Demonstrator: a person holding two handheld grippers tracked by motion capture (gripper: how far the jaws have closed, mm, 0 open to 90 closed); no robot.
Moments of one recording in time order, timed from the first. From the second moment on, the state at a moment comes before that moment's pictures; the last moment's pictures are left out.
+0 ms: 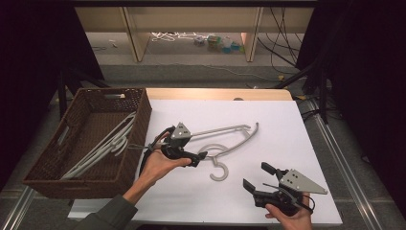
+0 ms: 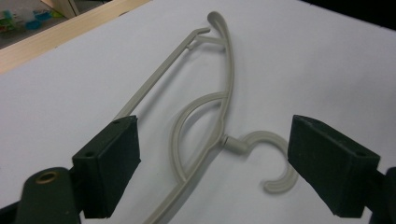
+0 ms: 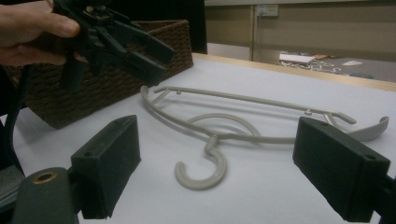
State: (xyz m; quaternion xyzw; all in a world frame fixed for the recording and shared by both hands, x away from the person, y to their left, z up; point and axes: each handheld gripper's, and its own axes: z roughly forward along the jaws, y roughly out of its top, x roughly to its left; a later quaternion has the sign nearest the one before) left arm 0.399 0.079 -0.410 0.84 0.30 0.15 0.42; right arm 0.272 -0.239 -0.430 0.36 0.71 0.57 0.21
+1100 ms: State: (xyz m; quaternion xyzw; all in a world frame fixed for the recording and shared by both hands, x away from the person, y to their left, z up) left arm 0.440 0.060 -0.463 0.94 0.23 0.08 0.25; right arm 0.272 -0.238 -0.432 0.36 0.72 0.56 0.21
